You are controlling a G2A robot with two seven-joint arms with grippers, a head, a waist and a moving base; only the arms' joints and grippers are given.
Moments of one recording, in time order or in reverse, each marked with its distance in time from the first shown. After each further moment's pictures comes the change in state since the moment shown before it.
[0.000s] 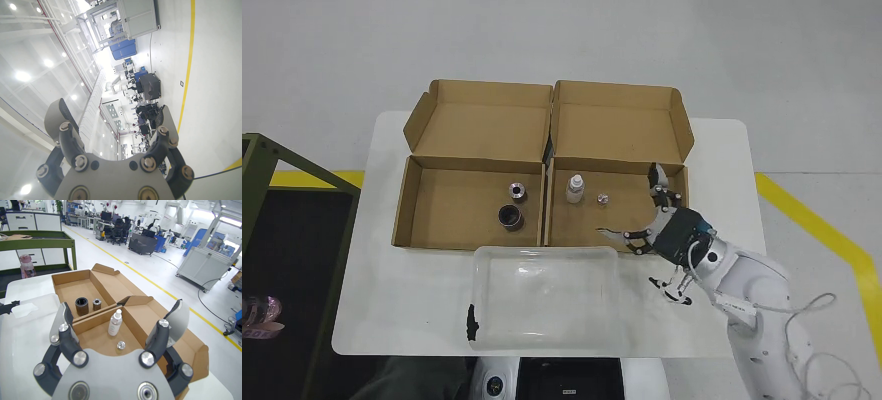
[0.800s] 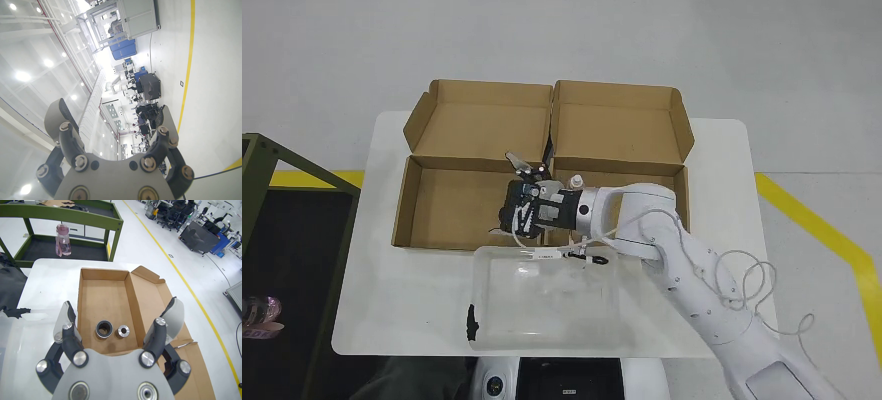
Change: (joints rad) left arm 0.000 0.000 0.000 0.000 0.000 0.000 0.000; right arm 0.597 -0.112 -0.544 0.264 0.149 -0.024 0.463
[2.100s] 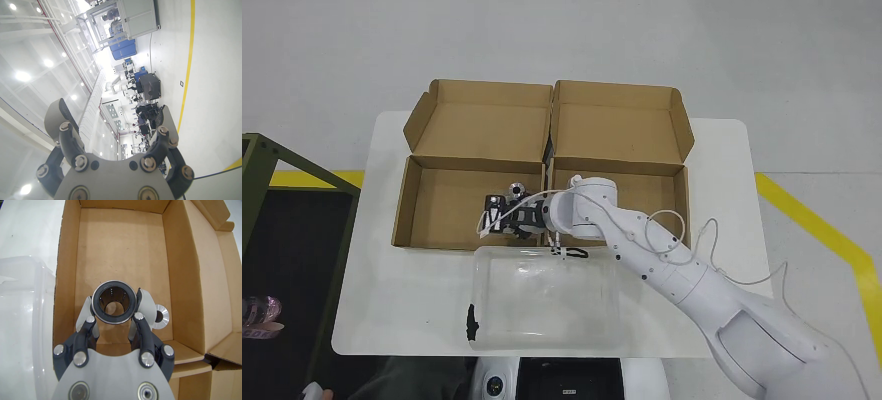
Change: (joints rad) left arm 0.000 0.000 0.000 0.000 0.000 0.000 0.000; right arm 0.313 -0.112 -0.387 0.571 0.056 0.059 0.086
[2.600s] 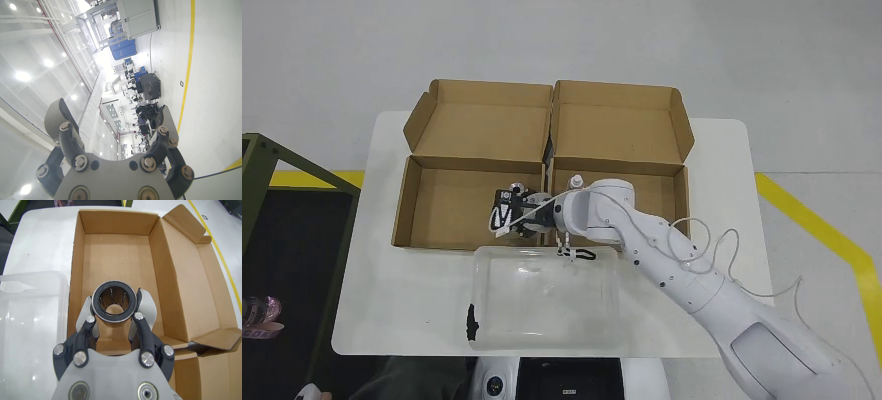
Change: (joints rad) left arm 0.000 0.000 0.000 0.000 0.000 0.000 0.000; right arm -0.061 0.064 0.079 -0.134 0.011 -0.010 -0.016
